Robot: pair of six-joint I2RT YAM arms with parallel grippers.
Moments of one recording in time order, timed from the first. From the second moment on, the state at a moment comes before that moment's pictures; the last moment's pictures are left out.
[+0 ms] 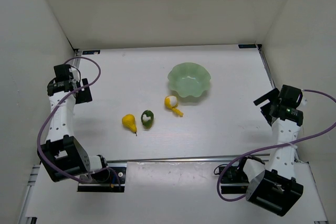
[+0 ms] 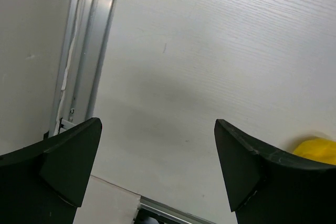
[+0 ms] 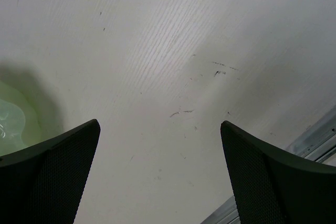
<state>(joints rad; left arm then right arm) 0.29 1.30 1.15 -0.82 -0.17 0.06 -0.38 0.94 0.87 -0.81 0.05 0.61</state>
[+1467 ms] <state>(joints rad) -0.72 1.47 0.89 -0.83 -0.25 0.76 -0.37 0.93 0.83 -0.79 -0.04 0.54</state>
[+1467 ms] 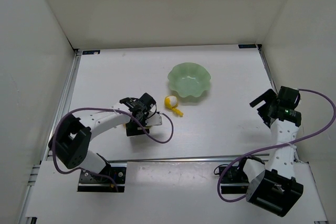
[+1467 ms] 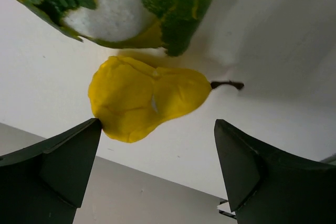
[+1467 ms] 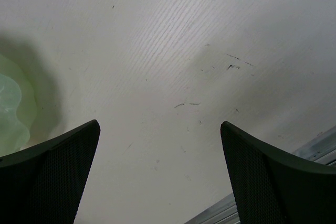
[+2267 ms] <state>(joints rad) -0.61 1.57 0.98 -0.85 -0.17 0.70 -0.37 0.94 0.80 -0.79 -0.05 0.54</state>
